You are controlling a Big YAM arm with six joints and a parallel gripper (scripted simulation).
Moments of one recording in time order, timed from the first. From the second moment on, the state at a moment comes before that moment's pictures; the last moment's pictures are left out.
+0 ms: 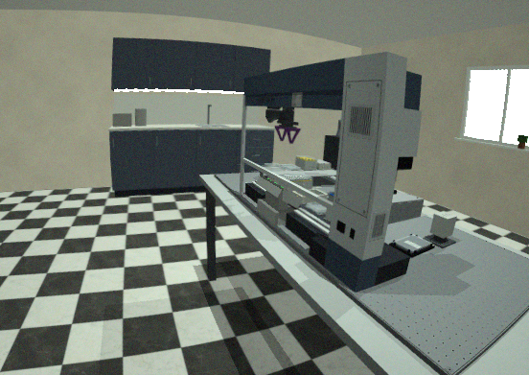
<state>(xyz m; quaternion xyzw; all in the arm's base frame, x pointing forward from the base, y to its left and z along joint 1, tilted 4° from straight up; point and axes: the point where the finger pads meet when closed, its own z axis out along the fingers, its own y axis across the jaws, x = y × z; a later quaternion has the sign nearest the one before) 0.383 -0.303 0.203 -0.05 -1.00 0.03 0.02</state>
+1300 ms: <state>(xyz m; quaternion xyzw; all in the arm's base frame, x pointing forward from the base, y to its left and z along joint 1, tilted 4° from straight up) 0.384 -0.310 0.142 -0.04 -1.00 0.03 0.02</state>
